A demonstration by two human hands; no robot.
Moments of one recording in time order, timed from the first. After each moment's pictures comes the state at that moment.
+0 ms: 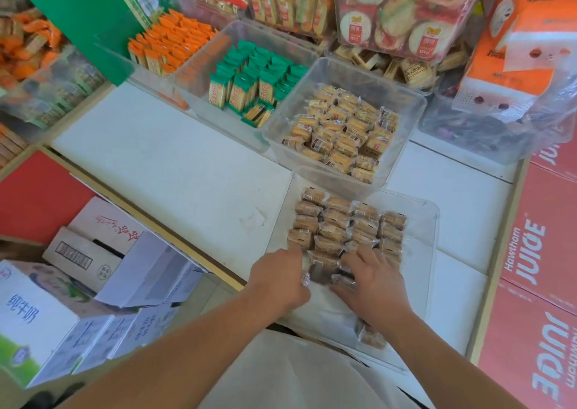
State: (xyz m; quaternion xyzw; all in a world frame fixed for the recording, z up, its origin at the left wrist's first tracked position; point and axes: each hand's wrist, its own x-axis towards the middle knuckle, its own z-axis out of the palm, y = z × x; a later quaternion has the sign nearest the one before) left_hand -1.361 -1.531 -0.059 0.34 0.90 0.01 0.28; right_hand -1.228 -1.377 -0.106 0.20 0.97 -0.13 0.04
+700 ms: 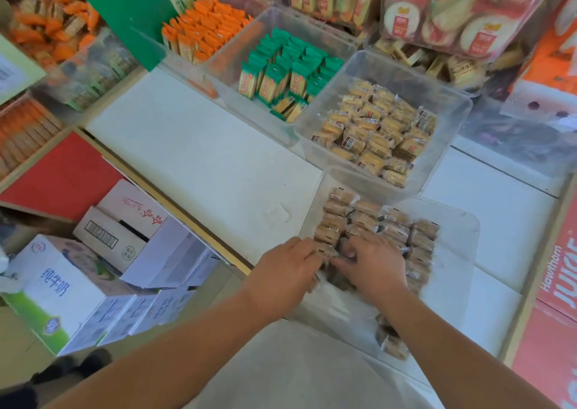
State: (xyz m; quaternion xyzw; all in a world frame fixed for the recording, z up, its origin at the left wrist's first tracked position) left_hand -1.391 -1.579 -0.070 0.54 0.82 0.12 0.12; right_hand -1.298 -1.387 -0.105 0.22 0.95 -0.18 0.09
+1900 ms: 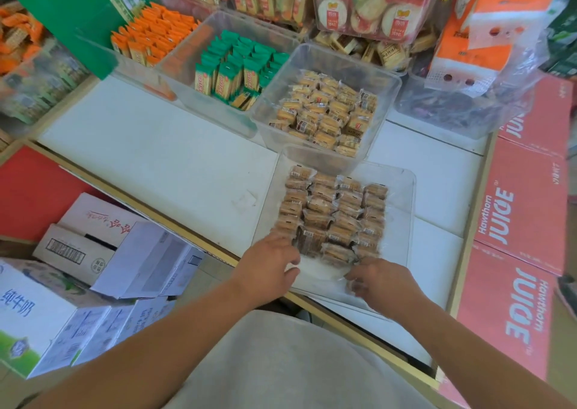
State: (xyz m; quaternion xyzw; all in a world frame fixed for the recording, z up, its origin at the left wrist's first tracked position) left_hand -1.342 -1.582 -0.077 0.52 0.81 0.18 0.19; right_hand -1.166 -1.379 -0.083 0.16 0.94 -0.14 0.25
